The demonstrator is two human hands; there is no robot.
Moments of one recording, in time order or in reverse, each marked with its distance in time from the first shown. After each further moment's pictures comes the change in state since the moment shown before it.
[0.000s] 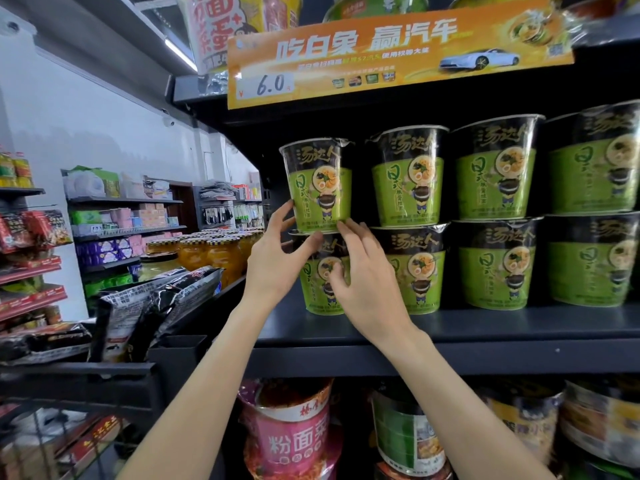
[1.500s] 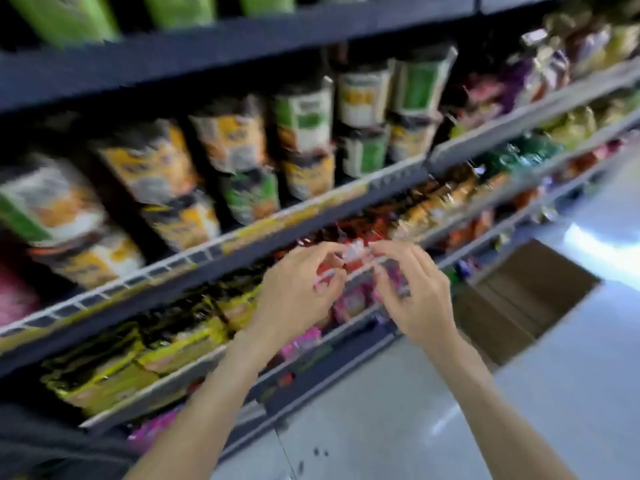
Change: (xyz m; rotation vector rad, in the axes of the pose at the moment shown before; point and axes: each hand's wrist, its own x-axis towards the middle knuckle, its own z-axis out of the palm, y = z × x) left_hand -0.399 0.159 0.268 -0.080 -0.869 0.284; right_hand -0.434 0.120 -0.316 -0.274 0.097 0.419
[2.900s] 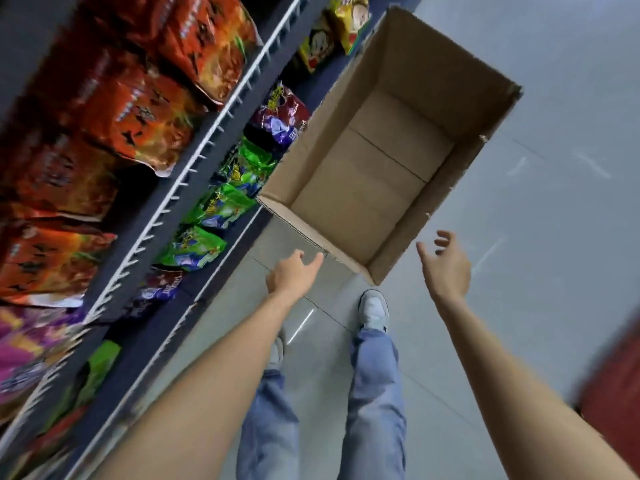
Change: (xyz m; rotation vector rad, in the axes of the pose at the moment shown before) left_hand 0.262 0.059 0.953 0.210 -1.103 -0.888; right_hand -0.322 0.904 -0.209 -0.294 -0.124 1.786
